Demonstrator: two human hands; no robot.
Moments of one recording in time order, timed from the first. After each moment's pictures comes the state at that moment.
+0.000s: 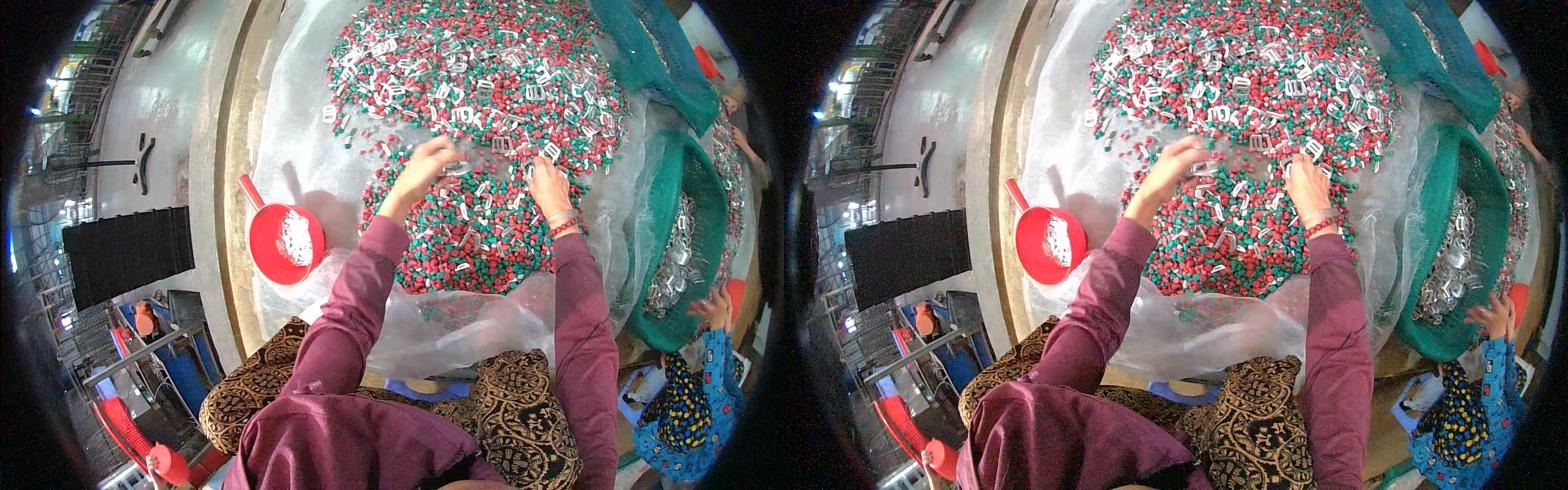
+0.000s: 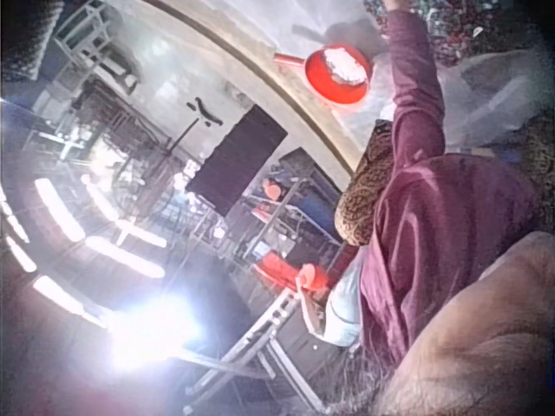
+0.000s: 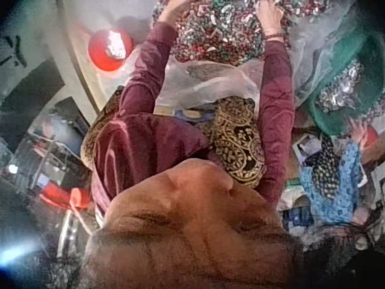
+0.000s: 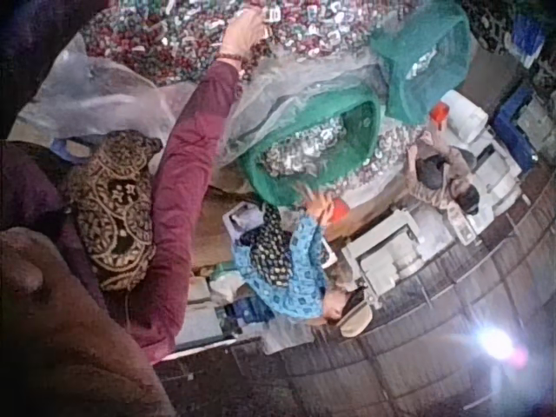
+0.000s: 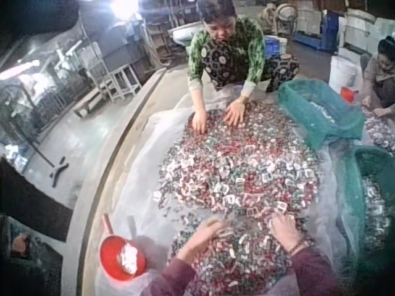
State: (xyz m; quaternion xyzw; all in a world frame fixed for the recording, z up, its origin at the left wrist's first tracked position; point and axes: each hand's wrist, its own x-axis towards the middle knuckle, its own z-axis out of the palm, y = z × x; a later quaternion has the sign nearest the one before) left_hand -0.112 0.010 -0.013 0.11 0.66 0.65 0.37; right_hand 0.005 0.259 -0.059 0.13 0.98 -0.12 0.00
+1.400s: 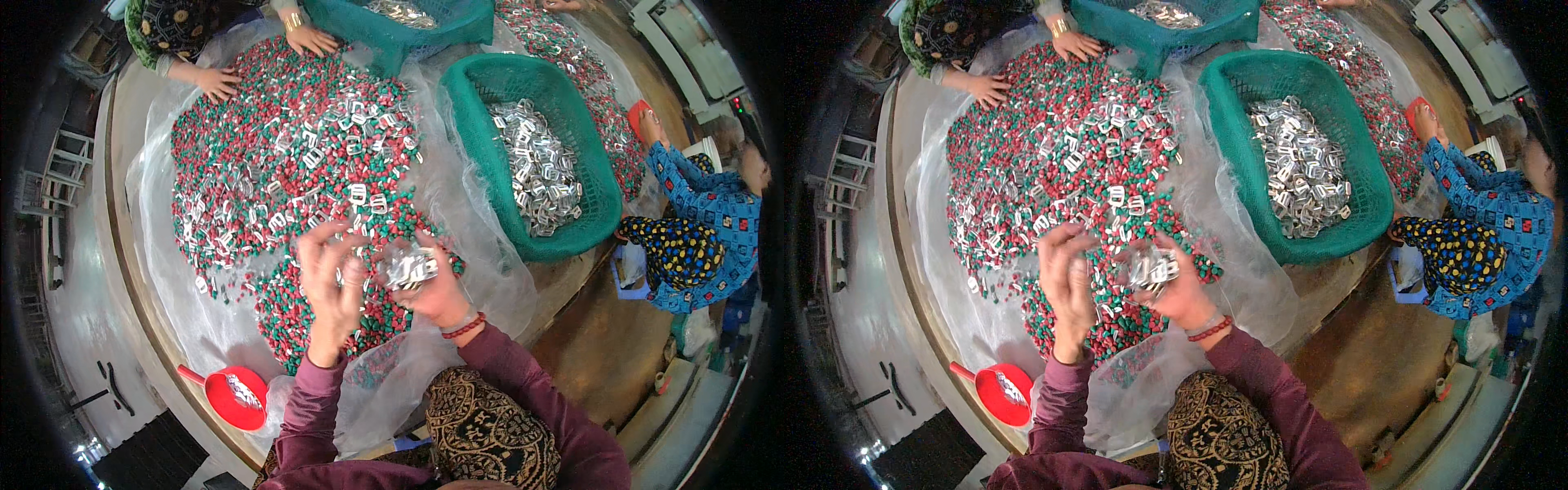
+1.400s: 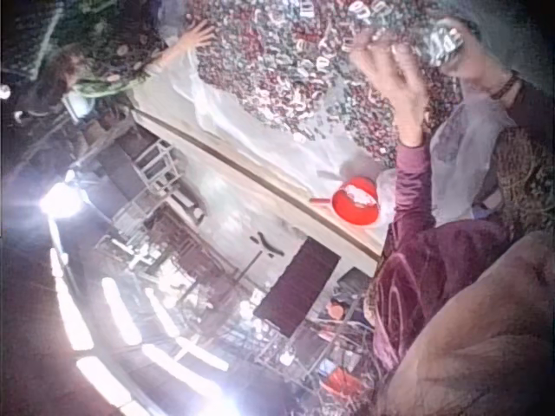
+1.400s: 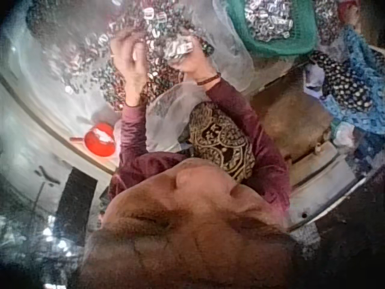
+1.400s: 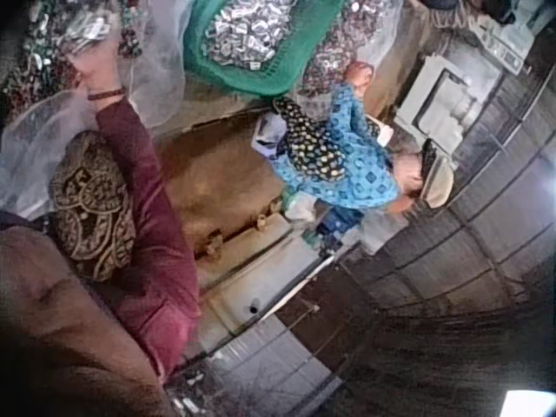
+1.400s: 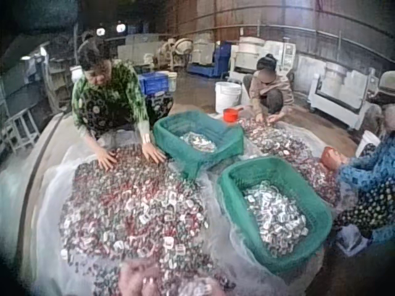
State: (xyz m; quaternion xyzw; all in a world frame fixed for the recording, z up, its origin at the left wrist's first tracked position) left_hand 0.006 0.131 0.129 0.44 0.73 0.53 0.03; right_hand 0.136 0.230 0.048 0.14 -0.08 -0.98 -0.08
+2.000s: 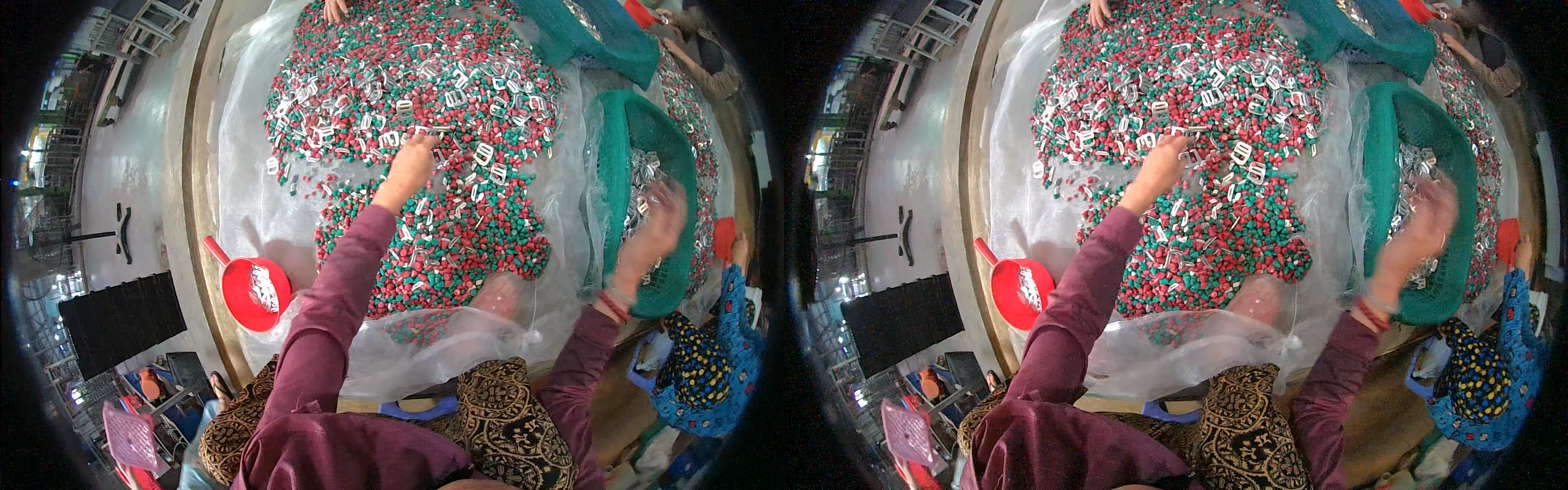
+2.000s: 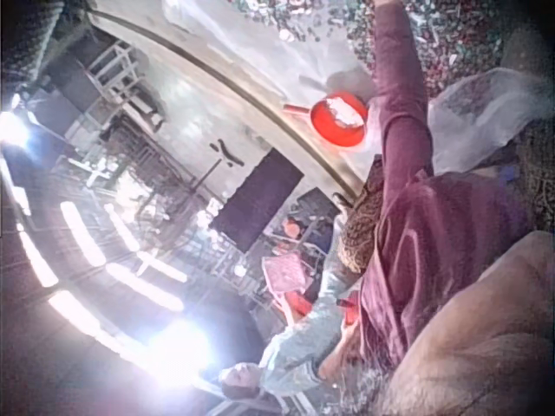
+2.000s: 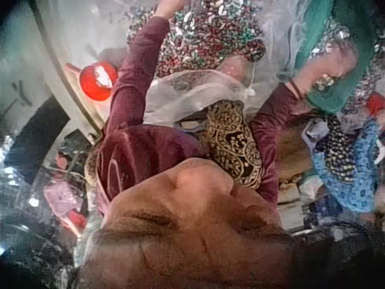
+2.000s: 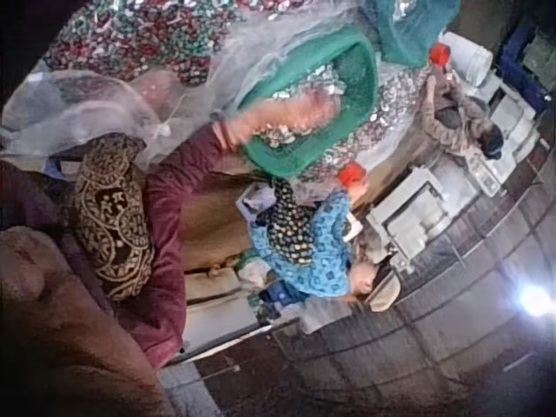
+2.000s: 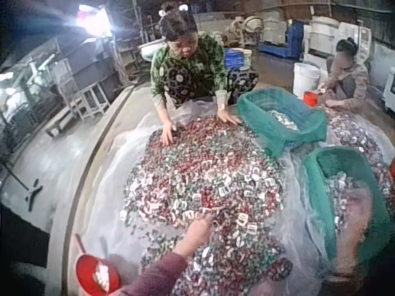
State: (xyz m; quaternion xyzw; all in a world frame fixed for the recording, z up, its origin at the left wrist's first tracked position) left_hand -0.128 0.106 -0.058 0.41 0.87 0.26 0.04; right_hand 0.137 0.363 0.107 0.35 0.69 -0.38 -0.51
